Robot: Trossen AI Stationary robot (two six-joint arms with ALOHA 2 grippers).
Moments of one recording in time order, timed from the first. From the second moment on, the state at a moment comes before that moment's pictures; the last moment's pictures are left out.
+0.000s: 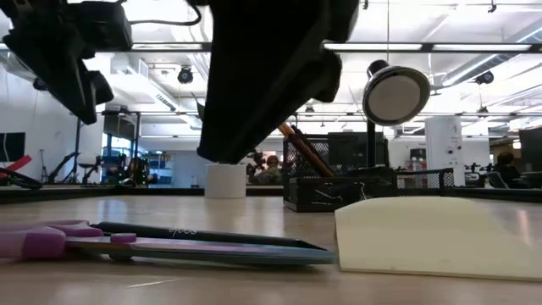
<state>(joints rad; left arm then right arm) -0.34 0.99 0.67 -0.61 -0.04 -0.65 0.50 2.33 1.98 -0.83 0.18 0.70</state>
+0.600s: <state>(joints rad) -0.35 0.97 0.63 -0.57 -0.06 -0.60 0.44 2.39 1.97 -0.73 0.13 0.71</state>
